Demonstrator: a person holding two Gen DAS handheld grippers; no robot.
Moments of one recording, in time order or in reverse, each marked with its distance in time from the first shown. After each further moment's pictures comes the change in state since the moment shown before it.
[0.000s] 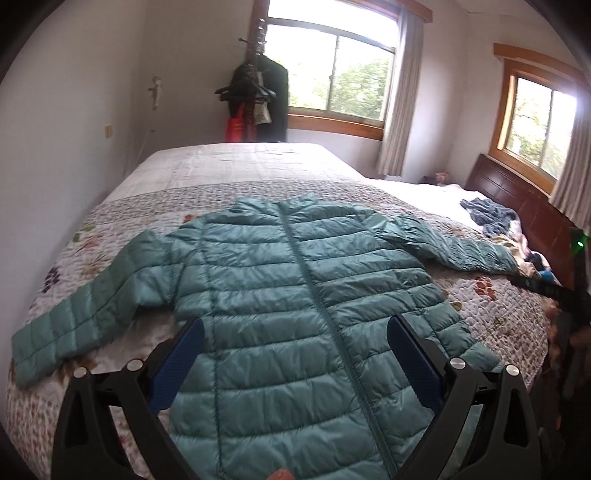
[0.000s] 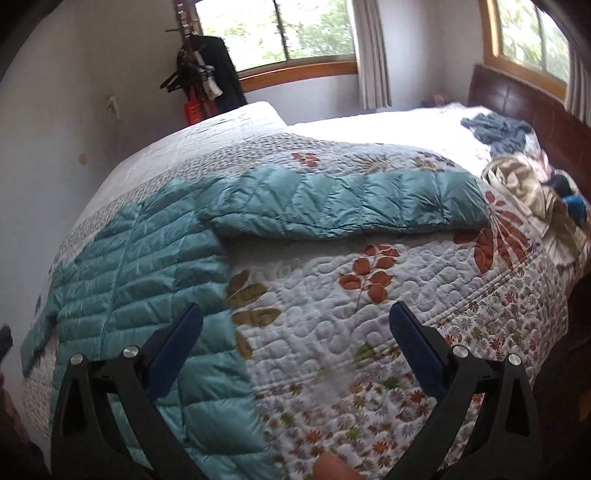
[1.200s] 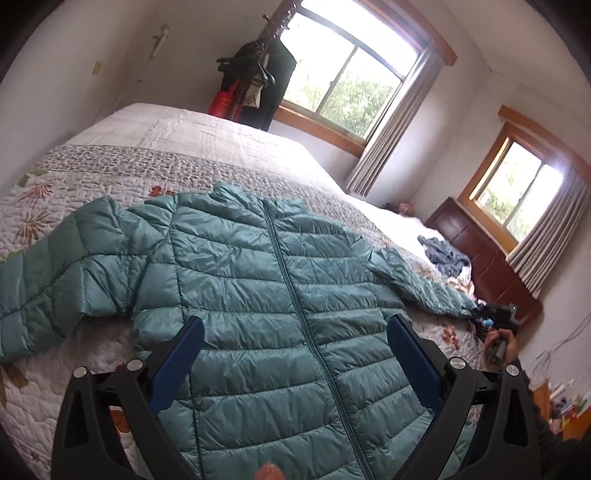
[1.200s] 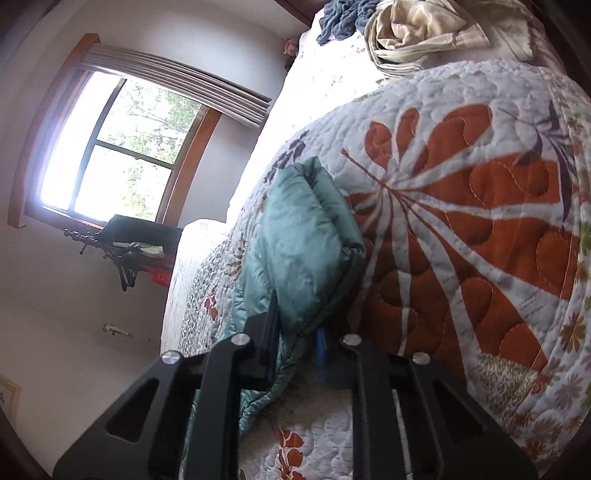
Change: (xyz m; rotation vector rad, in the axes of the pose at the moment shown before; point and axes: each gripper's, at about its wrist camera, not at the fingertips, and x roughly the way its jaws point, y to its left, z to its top) left arm 0.060 0.086 0.019 -0.259 -0.006 -0.246; right arm 0.123 -0.232 0.060 0.876 -0.121 0.217
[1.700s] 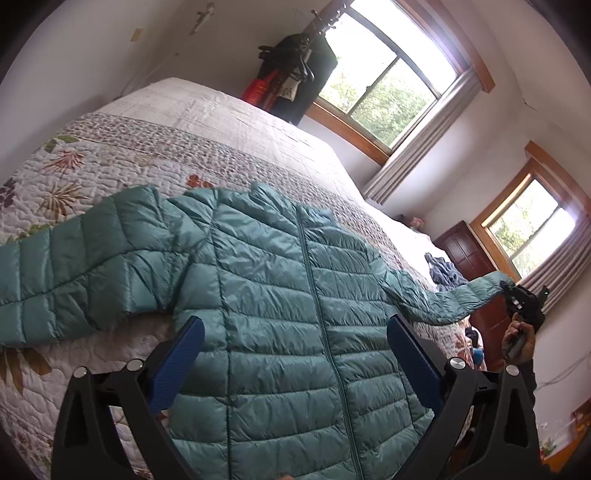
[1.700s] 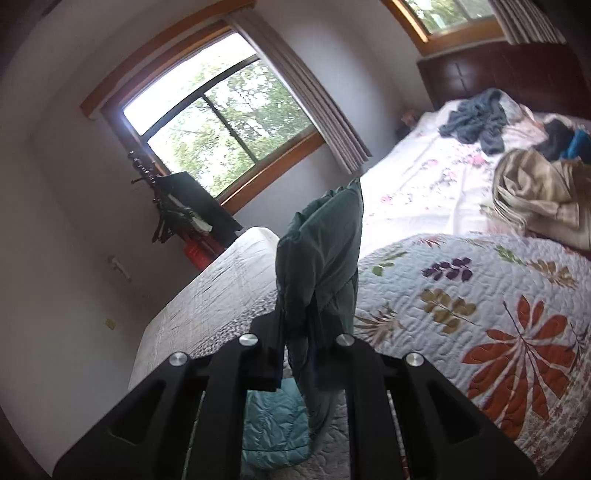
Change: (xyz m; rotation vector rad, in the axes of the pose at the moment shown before) left arm -0.019 0.044 0.029 -0.168 0.048 0.027; right arm -0.054 0.224 -0.028 -0.542 -0.151 0.100
